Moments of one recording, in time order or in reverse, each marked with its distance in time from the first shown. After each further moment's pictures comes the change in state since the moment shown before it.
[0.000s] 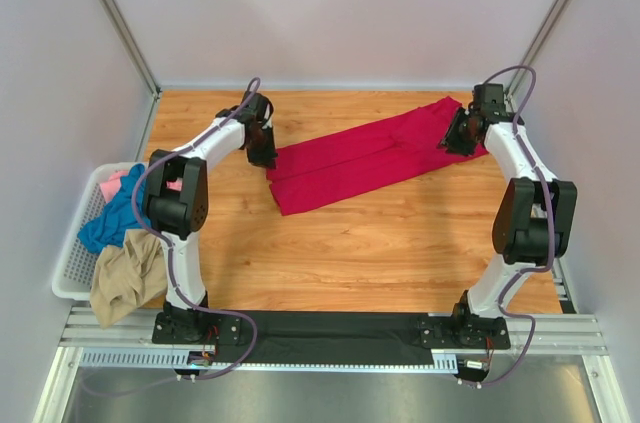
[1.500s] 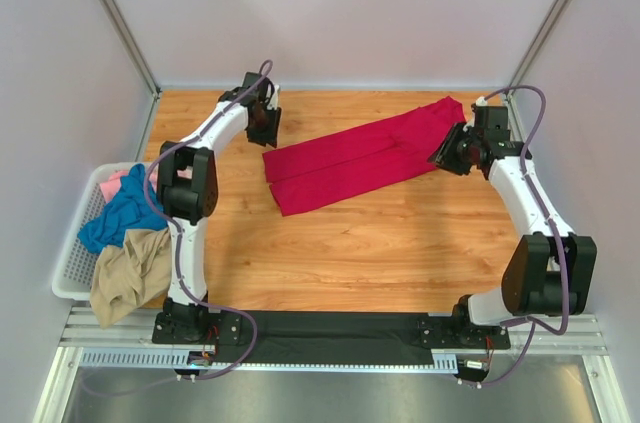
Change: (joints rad) left arm 0.022 0.173 0.310 -0.051 -0.041 0.287; right arm 0.054 -0.344 -0.292 0.050 -0.101 0.077
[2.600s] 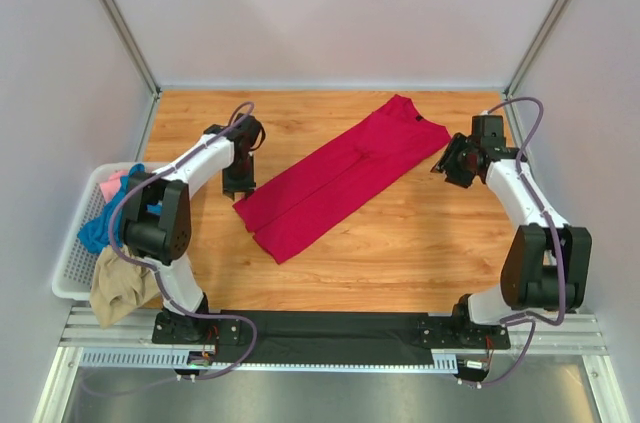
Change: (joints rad) left arm -0.036 -0.377 -0.574 -0.180 -0.282 -0.284; right arm 0.003 -0.006 -0.077 -0.014 0.127 0.039
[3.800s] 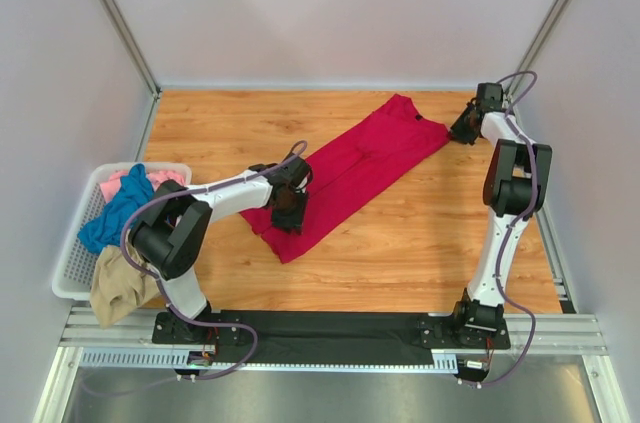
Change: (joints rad) left arm -0.341 -0.071 -0.238 0.300 0.289 -0.077; right arm -0.154 0.841 0.692 0.178 0.008 0.008
